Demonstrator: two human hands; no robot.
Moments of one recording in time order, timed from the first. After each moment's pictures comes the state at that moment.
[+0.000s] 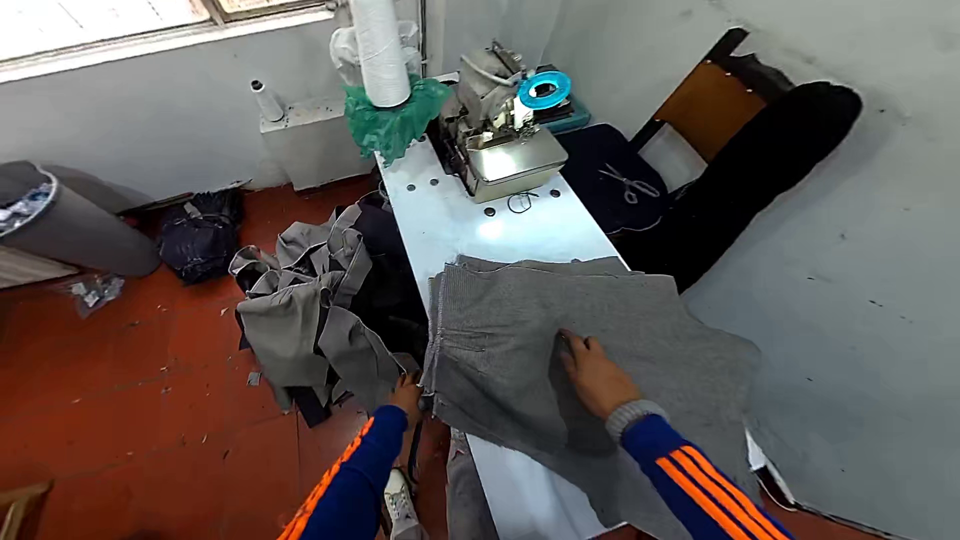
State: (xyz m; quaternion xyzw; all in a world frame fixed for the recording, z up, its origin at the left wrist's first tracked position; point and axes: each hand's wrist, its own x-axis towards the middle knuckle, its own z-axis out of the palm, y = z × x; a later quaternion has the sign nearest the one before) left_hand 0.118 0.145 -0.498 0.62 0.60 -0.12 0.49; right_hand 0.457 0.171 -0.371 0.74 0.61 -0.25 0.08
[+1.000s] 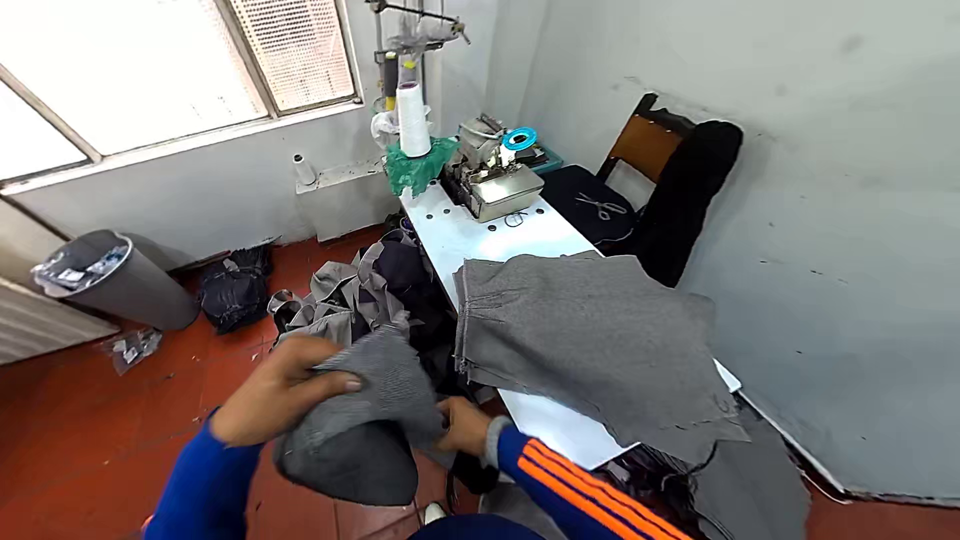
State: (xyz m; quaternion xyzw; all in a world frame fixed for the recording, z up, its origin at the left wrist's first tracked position) left_hand -0.064 0.043 -0.114 0.80 0.30 0.37 0.36; right_hand 0.209 0.030 -0.317 0.46 0.68 -0.56 -0.06
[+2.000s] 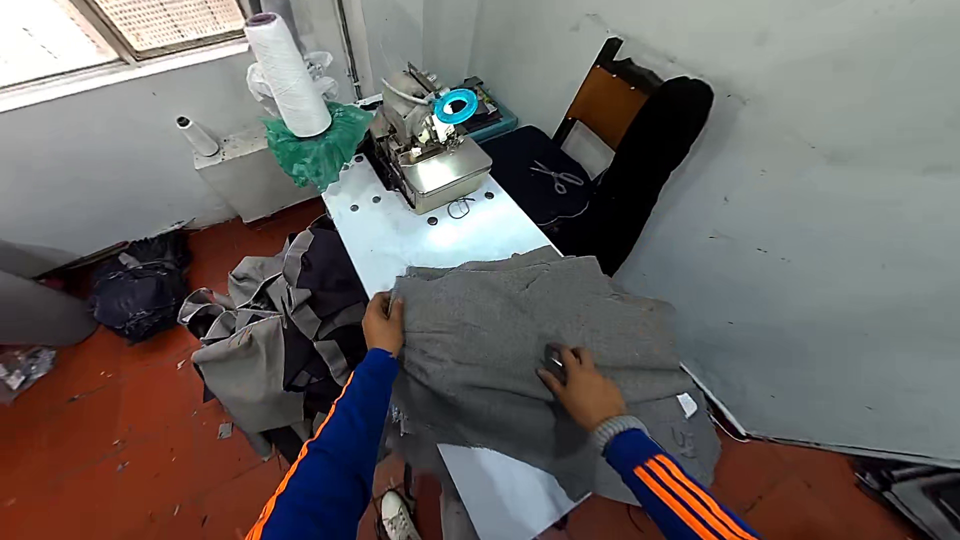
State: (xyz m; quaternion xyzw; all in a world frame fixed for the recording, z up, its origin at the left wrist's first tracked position) left_hand 0.182 0.259 -0.374 0.49 0.71 0.31 0.39; right_hand 0.513 0.115 -0.382 0.81 0.55 -0.22 -0.01
